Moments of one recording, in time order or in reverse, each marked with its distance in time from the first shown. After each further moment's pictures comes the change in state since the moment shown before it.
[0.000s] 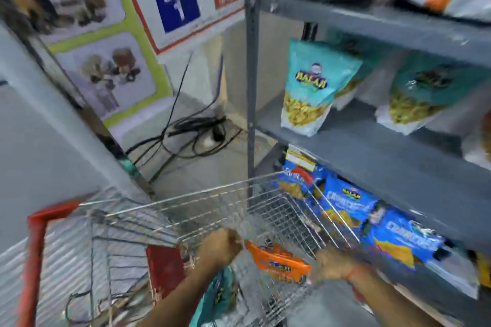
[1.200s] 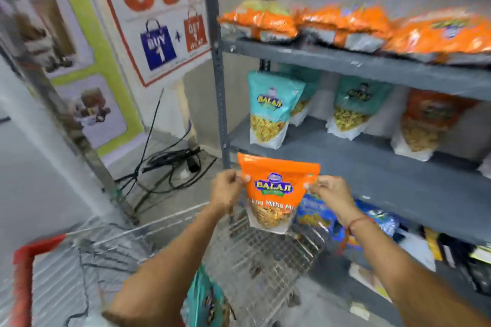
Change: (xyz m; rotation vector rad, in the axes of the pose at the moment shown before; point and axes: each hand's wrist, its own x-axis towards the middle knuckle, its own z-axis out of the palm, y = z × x) left_hand 0.017 0.119 -0.084 -0.627 0.252 0.392; right_hand -0.094 -0.030 -0.120 0.993 0.906 0.115
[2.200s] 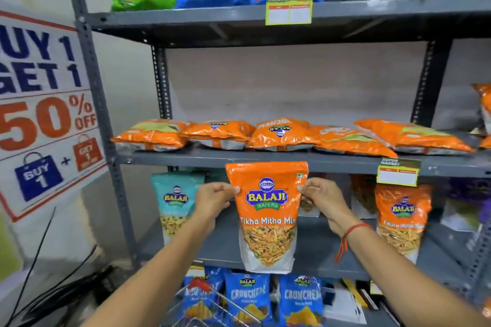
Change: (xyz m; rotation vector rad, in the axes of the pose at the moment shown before) left_hand 0.015 0.243 0.121 -0.343 -0.283 0.159; right_hand -0.022 -0.084 -0.224 0.140 0.474 -0.144
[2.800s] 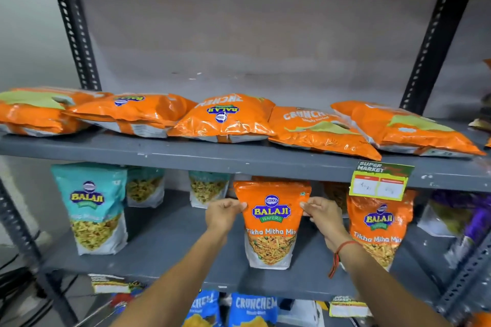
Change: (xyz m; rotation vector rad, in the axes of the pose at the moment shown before) left_hand 0.119 -0.132 0.203 0.026 0.047 -0.215; right_hand 0.129 0.166 -0.105 -0.096 0.111 0.238
